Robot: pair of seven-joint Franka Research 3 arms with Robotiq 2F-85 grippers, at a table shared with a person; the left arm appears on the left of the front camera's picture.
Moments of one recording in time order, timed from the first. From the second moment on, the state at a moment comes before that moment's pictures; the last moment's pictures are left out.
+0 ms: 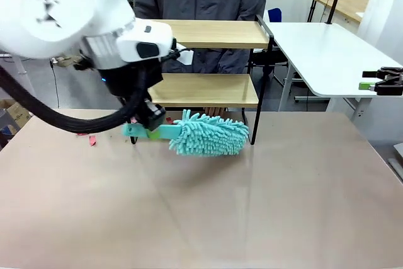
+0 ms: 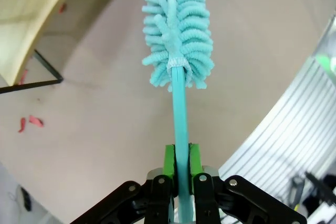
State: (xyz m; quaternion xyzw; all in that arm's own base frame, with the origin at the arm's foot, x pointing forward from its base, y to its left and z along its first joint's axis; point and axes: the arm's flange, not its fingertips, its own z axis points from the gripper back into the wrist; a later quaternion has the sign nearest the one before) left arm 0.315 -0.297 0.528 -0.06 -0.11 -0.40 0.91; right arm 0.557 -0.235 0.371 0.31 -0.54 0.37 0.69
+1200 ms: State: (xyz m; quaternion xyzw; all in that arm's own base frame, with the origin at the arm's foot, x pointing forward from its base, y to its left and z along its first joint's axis) left arm 0.326 -0.382 0.463 -0.07 -0.18 -0.26 0.95; right arm 0.557 -0.235 0.371 0.31 -0.54 0.37 0.69
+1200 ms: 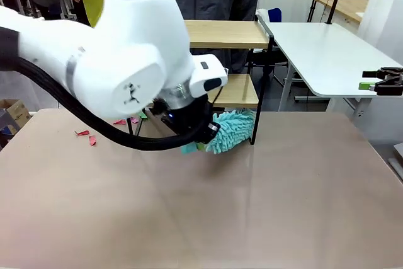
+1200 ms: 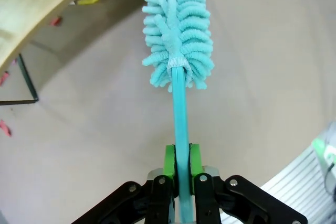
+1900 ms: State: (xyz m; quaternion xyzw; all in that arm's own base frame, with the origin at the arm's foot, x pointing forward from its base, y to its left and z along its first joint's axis) left arm 0.334 -0.416 0.405 -0.09 -0.26 -0.09 0.96; right arm 0.557 -0.235 0.371 0.31 -0.54 0.37 0.69
